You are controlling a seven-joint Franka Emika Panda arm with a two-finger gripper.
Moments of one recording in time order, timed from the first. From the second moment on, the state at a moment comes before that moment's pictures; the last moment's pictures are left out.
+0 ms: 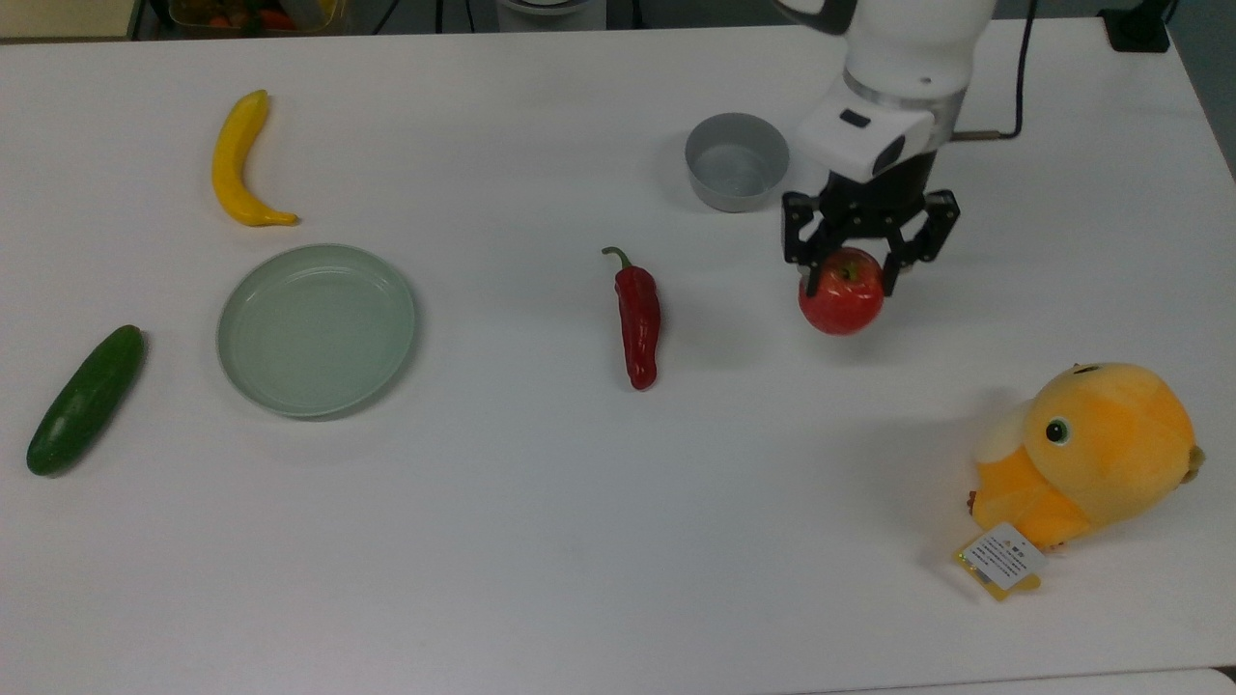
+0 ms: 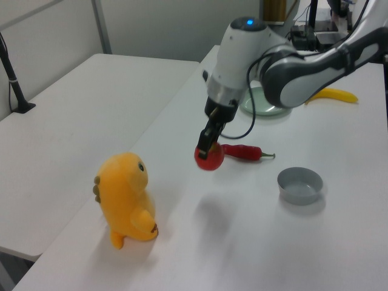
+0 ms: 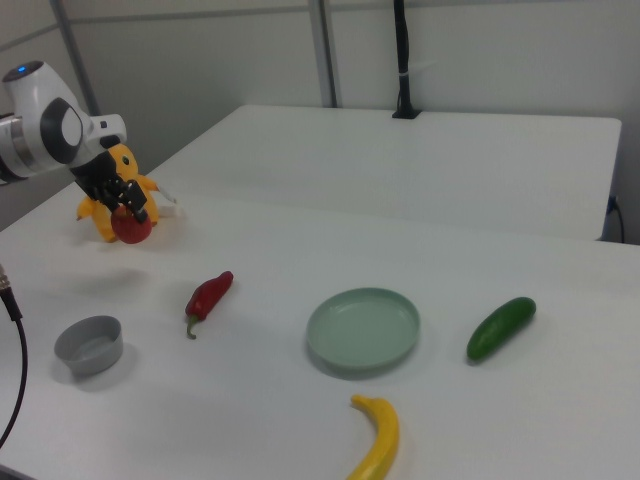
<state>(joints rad) 0.40 0.45 0.15 -1.49 -0.24 2.22 0.57</state>
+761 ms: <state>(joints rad) 0.42 0.05 0.16 -1.89 -0.06 1.90 0.28</state>
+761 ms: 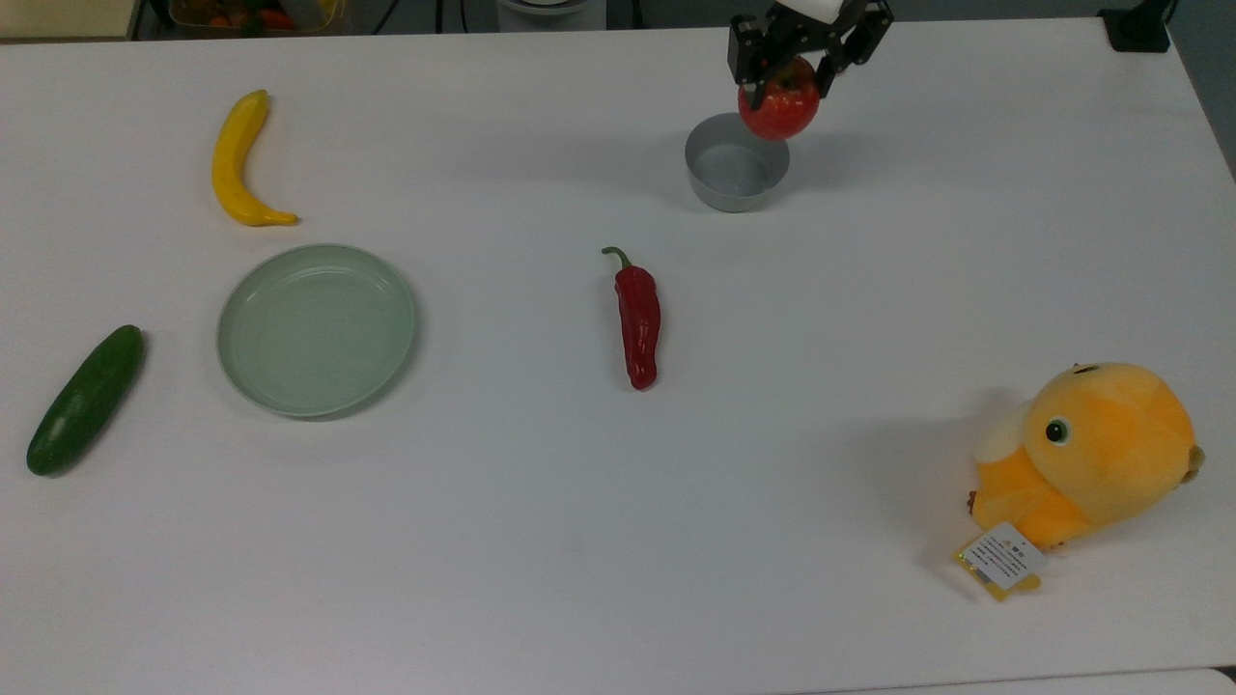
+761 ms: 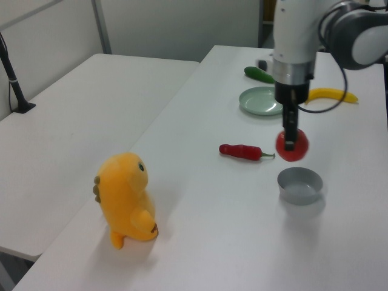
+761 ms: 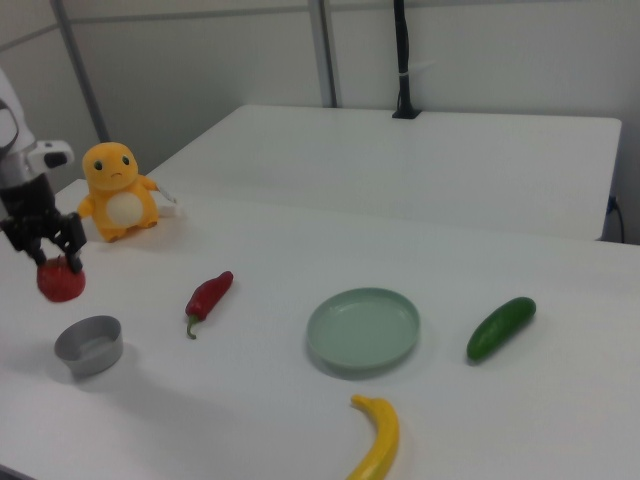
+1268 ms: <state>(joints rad) 0.44 0.05 0.16 -2.02 -0.06 1.92 0.27</state>
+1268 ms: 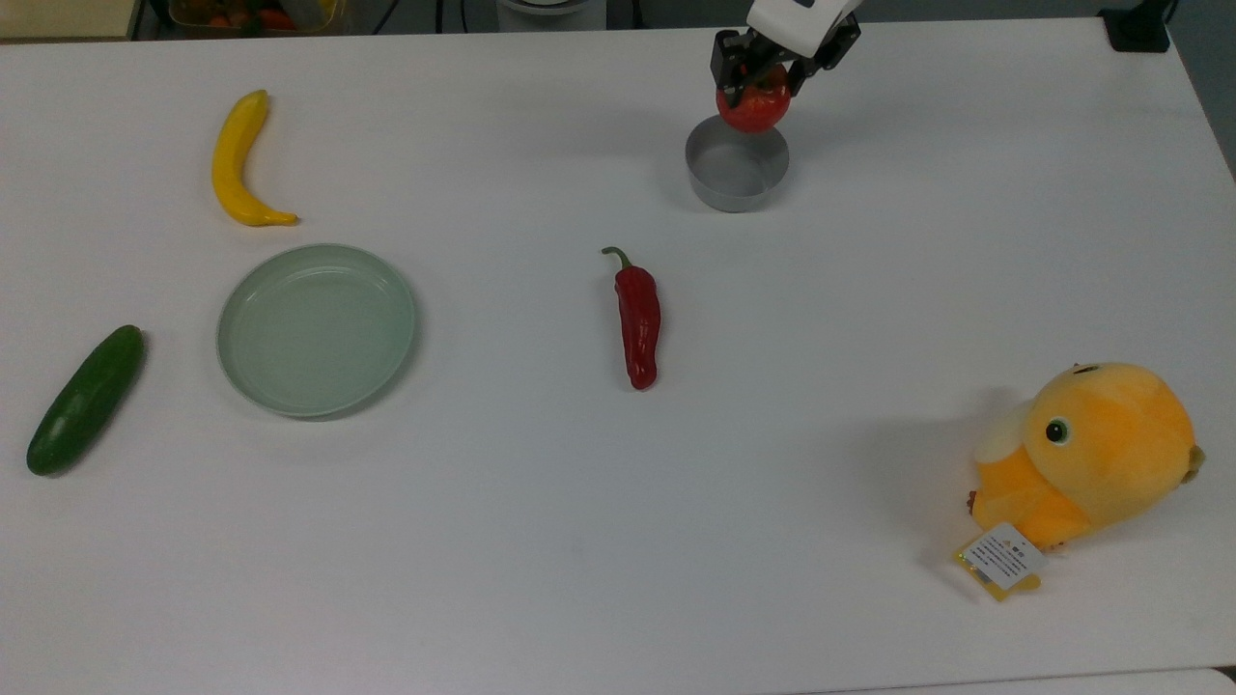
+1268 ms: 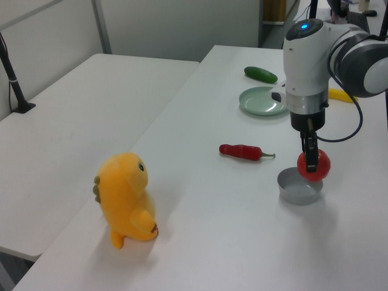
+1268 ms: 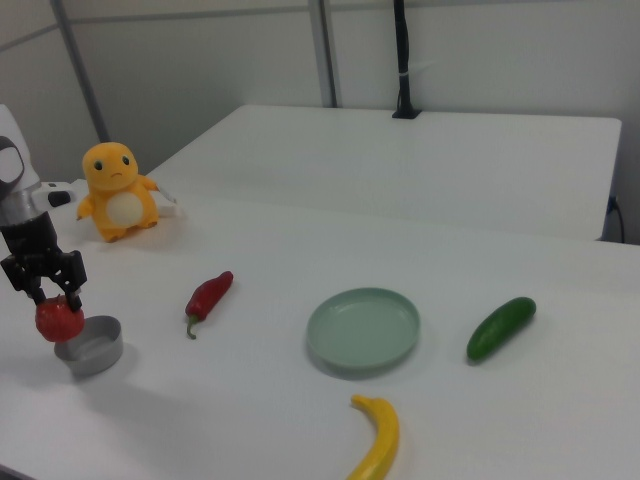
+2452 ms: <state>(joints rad) 0.43 0.14 0.16 -2.02 -0.06 2.07 0.26</state>
